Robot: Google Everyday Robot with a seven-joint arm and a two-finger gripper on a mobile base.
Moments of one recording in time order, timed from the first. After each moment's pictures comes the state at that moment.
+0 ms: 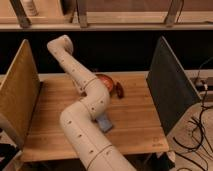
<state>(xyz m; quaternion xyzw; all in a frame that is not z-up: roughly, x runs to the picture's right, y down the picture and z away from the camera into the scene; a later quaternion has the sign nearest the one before) -0.217 -0.135 0.970 -0.17 0.08 0.45 0.87</state>
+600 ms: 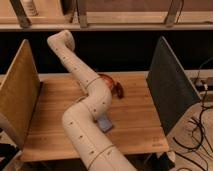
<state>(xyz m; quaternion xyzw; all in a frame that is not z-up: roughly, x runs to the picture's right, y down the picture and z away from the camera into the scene) -0.197 -0.125 0.944 -0.19 0.11 0.44 0.87</state>
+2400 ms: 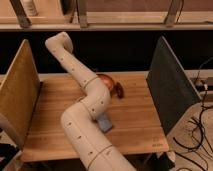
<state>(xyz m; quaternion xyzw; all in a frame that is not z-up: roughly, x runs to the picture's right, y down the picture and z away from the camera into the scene) -0.195 -0.110 0.948 -0.20 0.14 0.41 0.88</state>
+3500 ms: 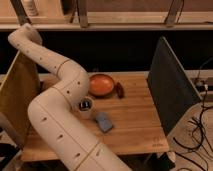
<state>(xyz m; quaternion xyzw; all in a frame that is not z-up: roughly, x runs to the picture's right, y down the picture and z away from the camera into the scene) -0.319 -0.161 0.878 -0.16 0.06 0.18 0.97</state>
